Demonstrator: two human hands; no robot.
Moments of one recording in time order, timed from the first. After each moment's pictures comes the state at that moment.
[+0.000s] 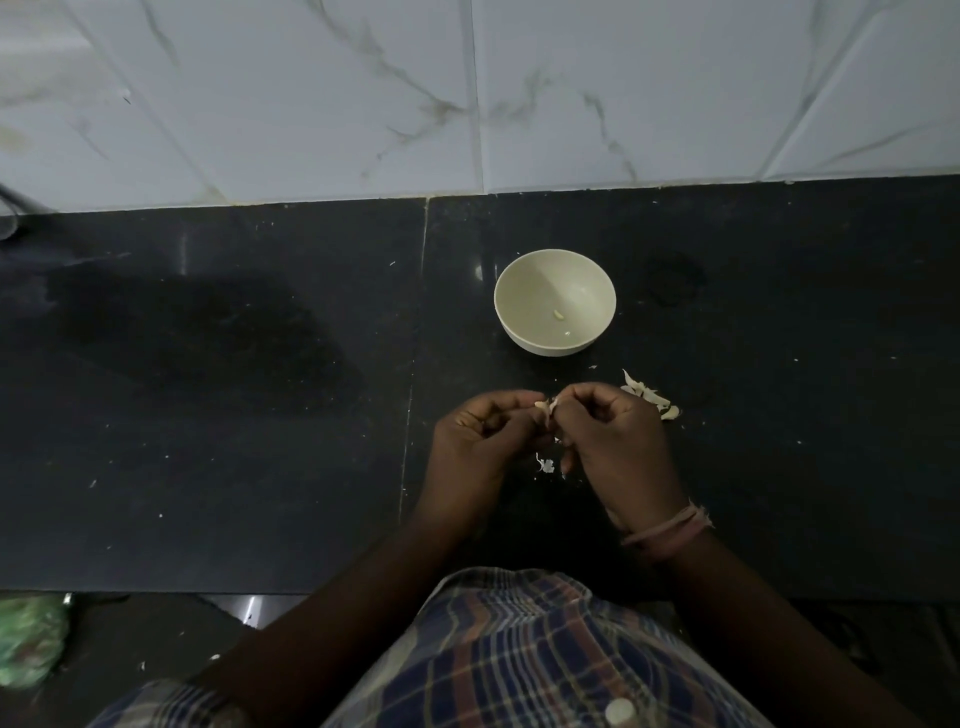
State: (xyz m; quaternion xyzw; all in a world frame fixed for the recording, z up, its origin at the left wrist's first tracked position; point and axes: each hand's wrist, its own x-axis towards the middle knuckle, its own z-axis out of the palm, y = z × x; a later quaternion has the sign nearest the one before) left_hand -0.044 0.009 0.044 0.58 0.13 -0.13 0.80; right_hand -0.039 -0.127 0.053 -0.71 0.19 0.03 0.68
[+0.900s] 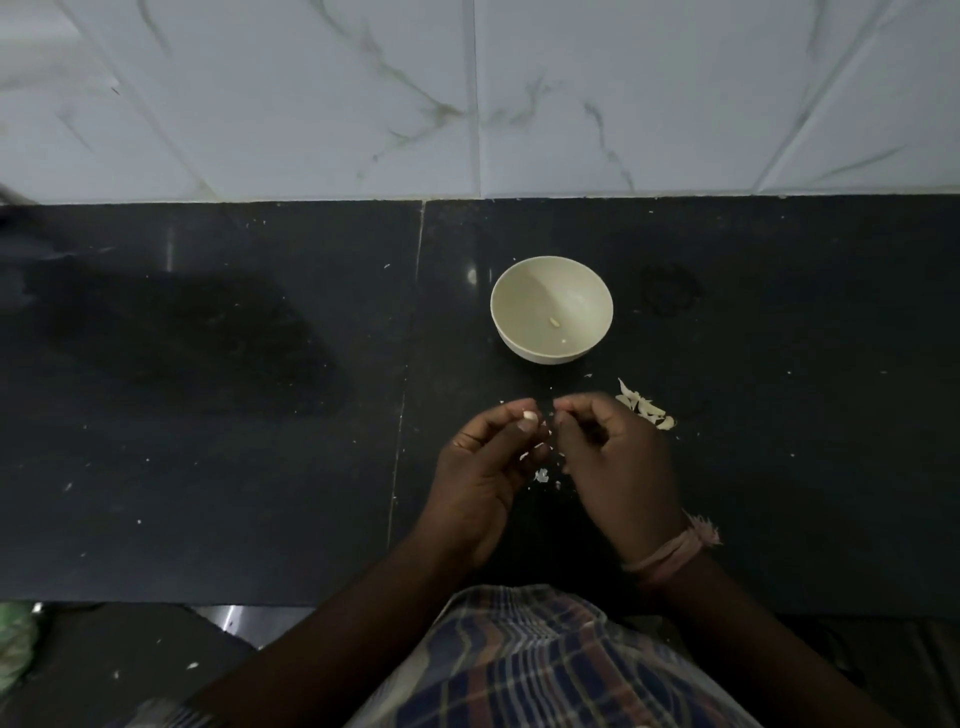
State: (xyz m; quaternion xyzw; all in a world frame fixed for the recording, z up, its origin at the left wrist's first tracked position) left_hand -0.044 0.000 0.031 0.40 0.20 -0.17 0.88; right_hand -0.047 -0.137 0.038 -0.86 0.07 -0.07 0.50
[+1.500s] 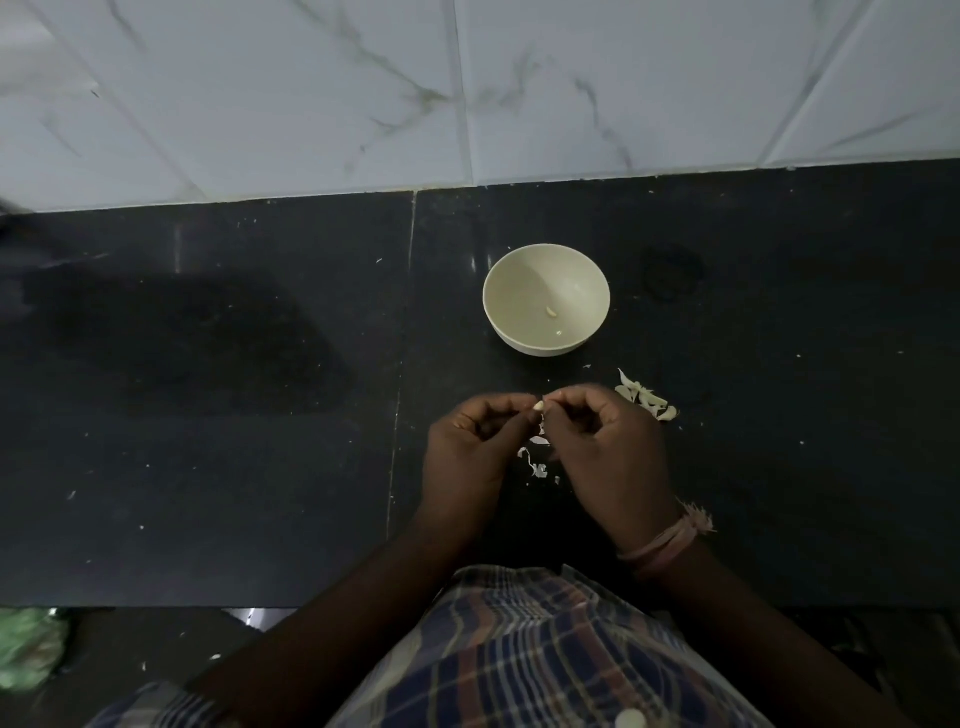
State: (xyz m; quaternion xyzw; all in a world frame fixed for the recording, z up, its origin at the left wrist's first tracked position) left_hand -0.033 0.000 0.027 0.67 0.13 -0.09 0.73; right_hand -0.038 -0.136 0.038 -0.83 0.10 -0.06 0.54
